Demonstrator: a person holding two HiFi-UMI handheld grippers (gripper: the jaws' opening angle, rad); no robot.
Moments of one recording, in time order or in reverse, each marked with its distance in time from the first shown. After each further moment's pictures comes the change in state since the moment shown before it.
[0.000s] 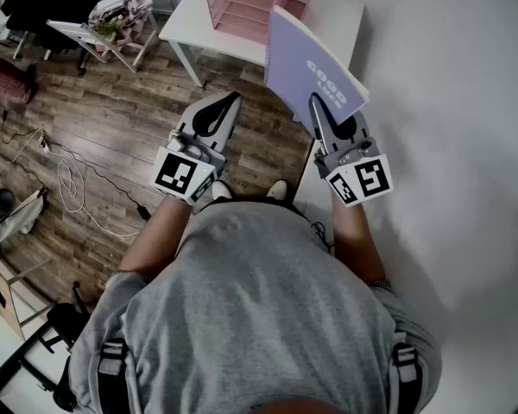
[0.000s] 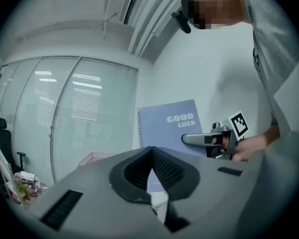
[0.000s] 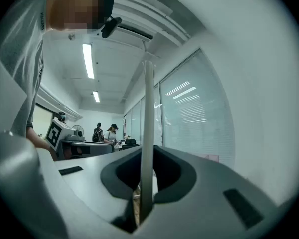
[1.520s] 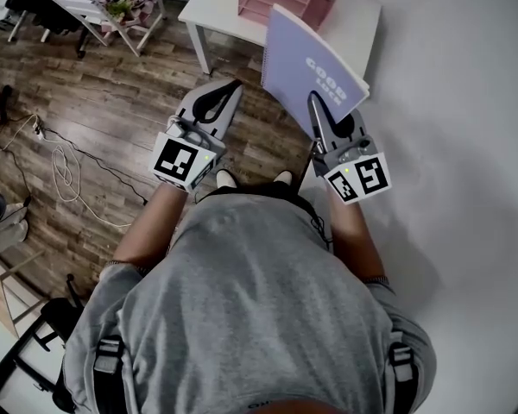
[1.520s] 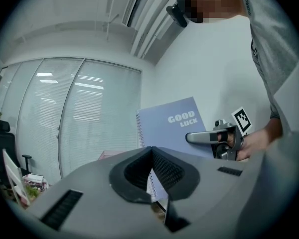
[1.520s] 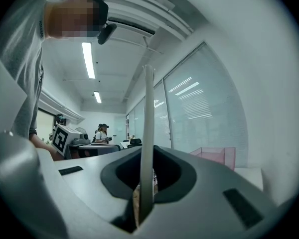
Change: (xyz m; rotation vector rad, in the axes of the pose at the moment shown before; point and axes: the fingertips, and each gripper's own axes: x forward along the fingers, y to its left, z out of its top) left arm -0.056 0.088 -0.019 0.014 0.005 0.005; right arm 0.072 0.072 -0.033 0.054 0.015 0.037
